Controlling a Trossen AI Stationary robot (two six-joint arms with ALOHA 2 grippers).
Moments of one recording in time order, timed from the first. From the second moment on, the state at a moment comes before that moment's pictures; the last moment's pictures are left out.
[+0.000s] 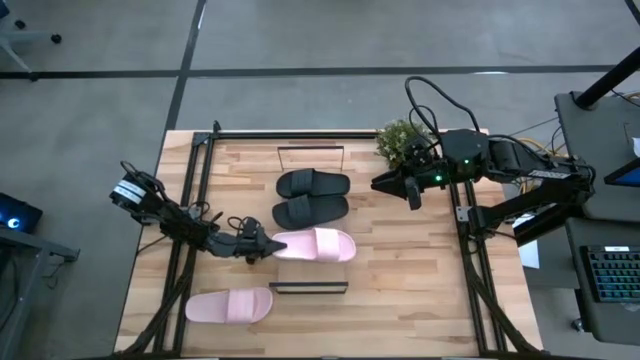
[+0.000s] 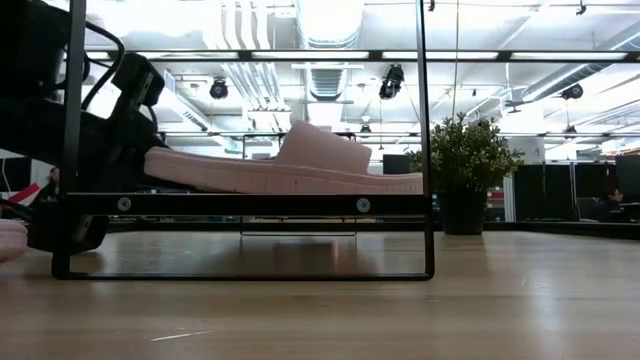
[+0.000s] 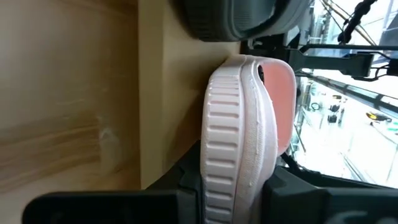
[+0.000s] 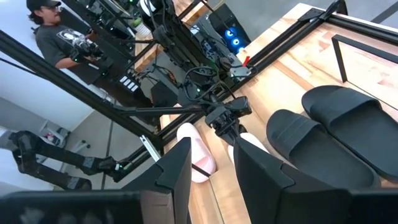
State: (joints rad) left arm -0.43 1.57 0.12 1.16 -0.49 -1.80; right arm 0.03 1.14 1.42 -0.61 -0.01 0.71
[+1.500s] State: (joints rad) left arm -0.36 1.54 0.11 1.06 -0.42 -1.80; right arm 0.03 1.14 1.42 -0.59 -0.02 0.70
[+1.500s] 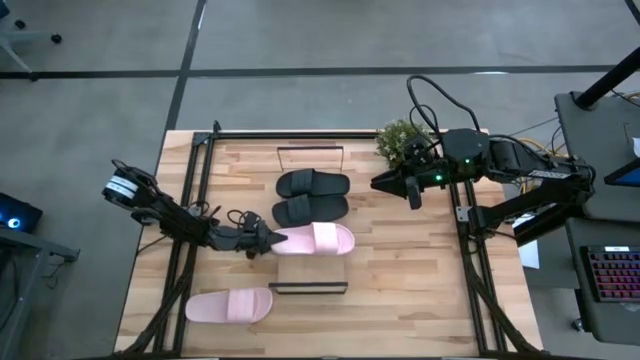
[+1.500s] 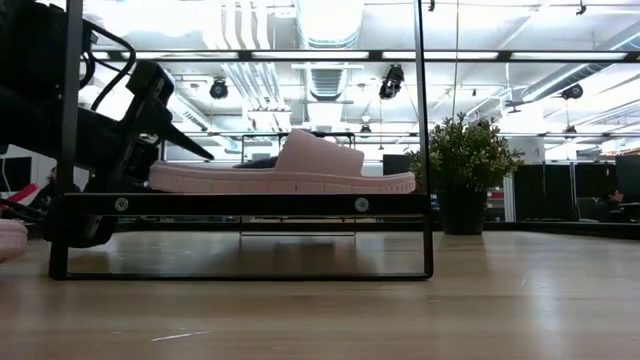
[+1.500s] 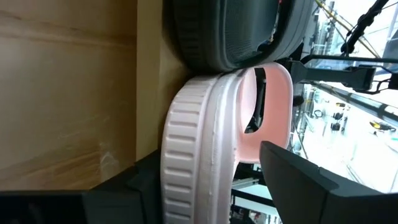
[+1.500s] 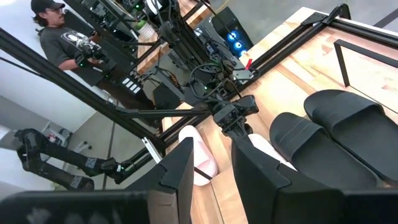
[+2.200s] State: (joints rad) left arm -0.36 1.38 0.06 1.00 -0.37 -1.70; right arm 0.03 1.14 1.42 -0.60 -0.02 0.70
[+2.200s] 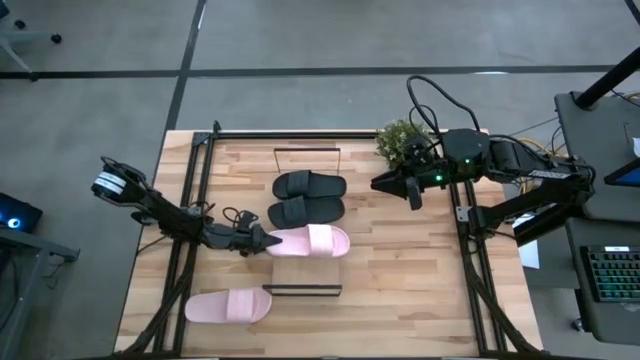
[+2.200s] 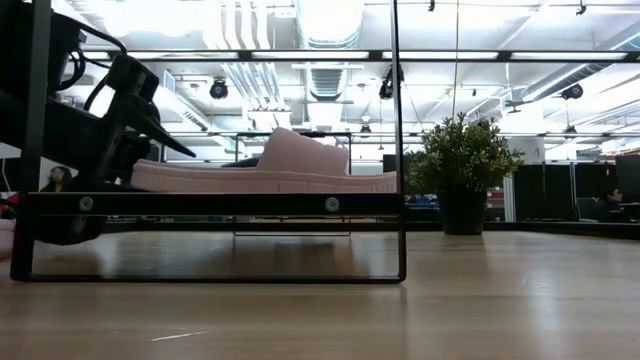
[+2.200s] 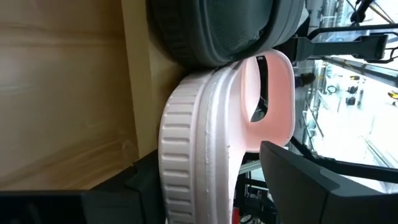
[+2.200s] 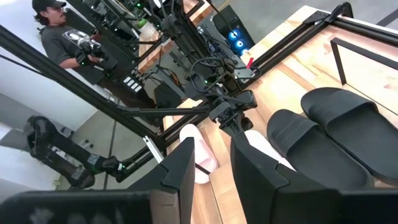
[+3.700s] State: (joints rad) left arm -0.30 0.56 0.13 0.25 -0.27 -1.40; right arm 0.03 1.14 1.42 -0.60 -0.01 0.69
